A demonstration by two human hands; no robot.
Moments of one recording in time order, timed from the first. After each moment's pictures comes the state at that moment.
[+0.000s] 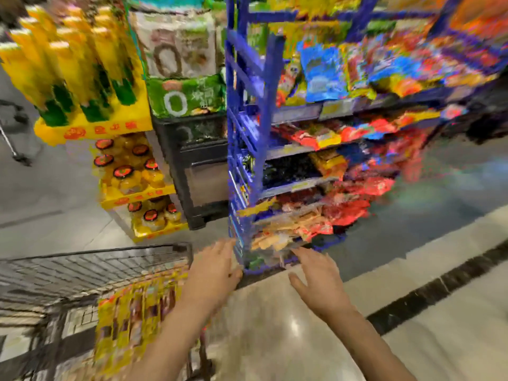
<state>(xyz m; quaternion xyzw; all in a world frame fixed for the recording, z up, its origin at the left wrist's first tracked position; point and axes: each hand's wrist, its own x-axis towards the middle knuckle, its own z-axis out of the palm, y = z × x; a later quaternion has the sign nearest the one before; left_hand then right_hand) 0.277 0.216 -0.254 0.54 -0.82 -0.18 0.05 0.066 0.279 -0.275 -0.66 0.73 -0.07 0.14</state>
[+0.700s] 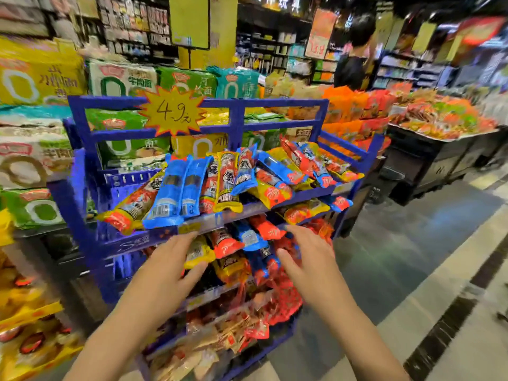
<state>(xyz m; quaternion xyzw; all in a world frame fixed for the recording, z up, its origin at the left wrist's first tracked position) 0.020 0.077 -0.118 0.46 -0.84 -0.16 0.22 -0.222 0.150 -0.123 -0.61 0.74 -0.28 0.00</state>
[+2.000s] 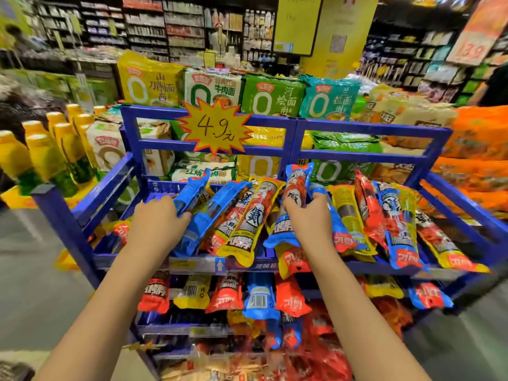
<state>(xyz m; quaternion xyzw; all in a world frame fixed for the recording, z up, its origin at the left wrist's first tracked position) -0.050 -0.057 -0.067 0.79 -0.59 0.01 0.13 -0.279 -0.087 -0.071 -0.50 0.66 -0.47 0.29</state>
